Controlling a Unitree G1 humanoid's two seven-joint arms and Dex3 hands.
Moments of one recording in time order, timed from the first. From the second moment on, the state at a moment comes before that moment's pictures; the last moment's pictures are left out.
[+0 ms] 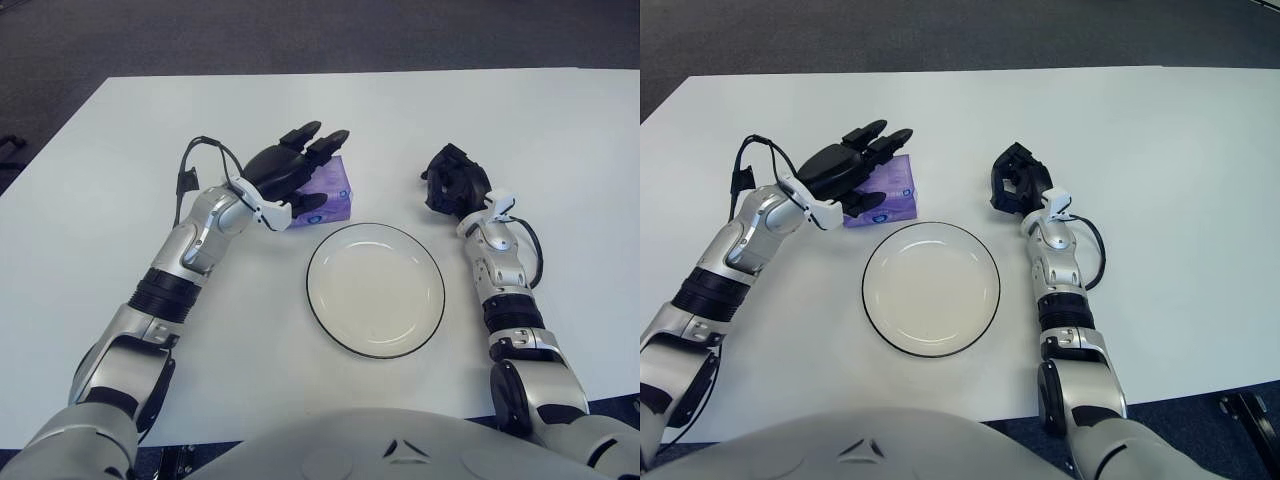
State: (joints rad) left arm -0.46 0.45 -0.28 0.09 0.64 -0.33 -0.33; right arm -0.39 -0.12 -0.12 0.51 0.13 -0.22 0.15
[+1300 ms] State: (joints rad) left arm -0.49 0.48 -0.38 -0.06 0.78 -0.06 -0.61; right arm -0.38 -0.12 -0.11 0.47 0.13 -0.22 0.12
